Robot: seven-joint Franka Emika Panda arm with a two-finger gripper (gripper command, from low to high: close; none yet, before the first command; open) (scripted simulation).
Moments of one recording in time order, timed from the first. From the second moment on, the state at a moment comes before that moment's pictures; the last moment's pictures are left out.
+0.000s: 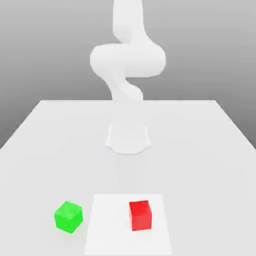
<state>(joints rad) 0.01 -0.71 0.00 -2.34 0.00 2.35 0.79</state>
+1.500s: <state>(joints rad) -0.13 0.02 -0.07 -2.67 -0.01 2.69 0.58</state>
